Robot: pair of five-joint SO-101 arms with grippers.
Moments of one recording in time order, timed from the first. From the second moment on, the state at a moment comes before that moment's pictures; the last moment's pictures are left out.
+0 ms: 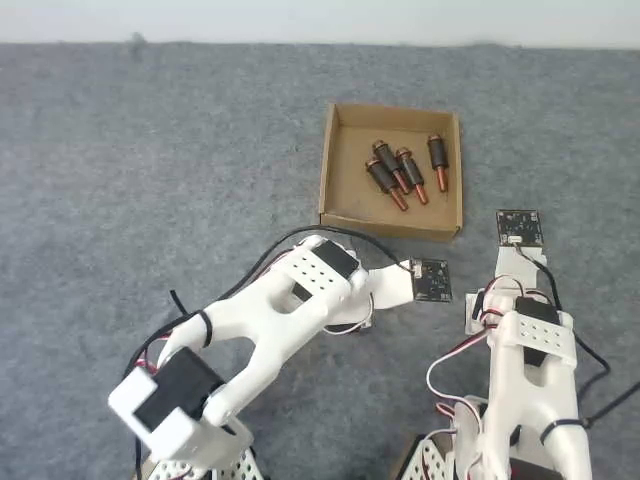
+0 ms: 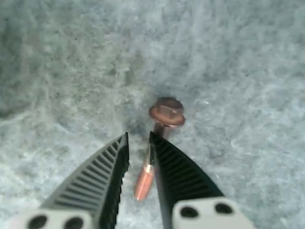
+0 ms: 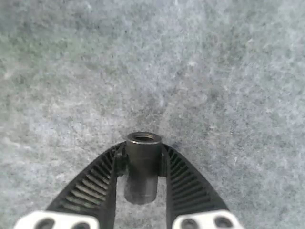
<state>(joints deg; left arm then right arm) 35.4 1.5 35.6 62.3 -39.8 12.7 -35.3 71.0 43.2 13.3</state>
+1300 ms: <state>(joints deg) 38.2 -3.2 41.1 60.2 -37.1 12.7 -35.3 71.0 43.2 13.3</state>
